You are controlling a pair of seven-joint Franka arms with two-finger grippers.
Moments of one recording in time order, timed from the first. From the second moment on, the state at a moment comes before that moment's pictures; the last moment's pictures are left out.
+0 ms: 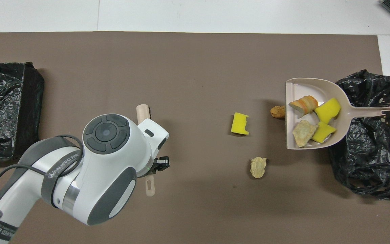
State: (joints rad) left arm -0.51 -0.03 -0.10 -2.00 -0.13 1.81 -0.63; right arm -0.34 0.12 0.05 -1.73 0.04 1.84 -1.79
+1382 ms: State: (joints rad) left arm -0.99 -0.16 -0.11 -2.29 -0.13 2.00 -1.05; right arm -0.44 0.15 0.05 -1.60 -0.68 1.85 -1.78
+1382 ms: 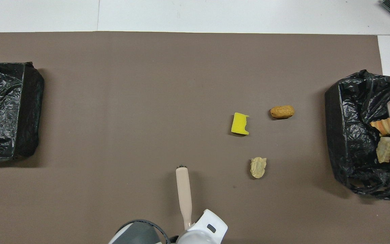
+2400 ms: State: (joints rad) left arm -1.13 -0.15 -0.11 -2.43 -0.14 2.17 -1.11; right arm -0.42 0.05 0.13 -1.52 -0.48 1.67 -1.44
